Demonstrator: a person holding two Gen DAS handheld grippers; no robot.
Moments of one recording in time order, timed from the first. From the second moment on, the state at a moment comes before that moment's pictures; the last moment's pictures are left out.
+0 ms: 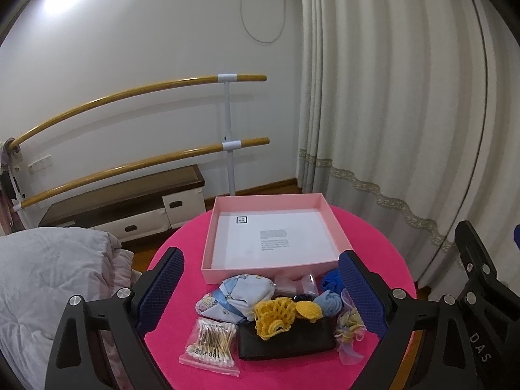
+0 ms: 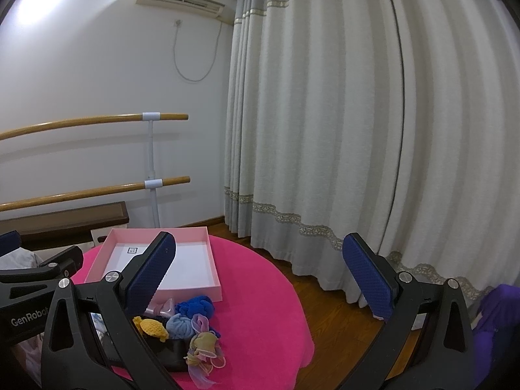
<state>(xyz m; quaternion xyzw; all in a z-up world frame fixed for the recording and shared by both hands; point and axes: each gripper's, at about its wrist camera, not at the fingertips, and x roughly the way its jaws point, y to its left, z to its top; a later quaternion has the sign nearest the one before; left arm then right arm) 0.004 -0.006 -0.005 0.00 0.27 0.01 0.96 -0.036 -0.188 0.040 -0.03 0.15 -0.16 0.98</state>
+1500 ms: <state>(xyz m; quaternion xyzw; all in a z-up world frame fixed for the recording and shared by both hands) 0.049 -0.004 -0.039 0.01 0.35 0.03 0.94 0.000 -0.185 0.006 -0.04 0.23 -0.13 0.96</state>
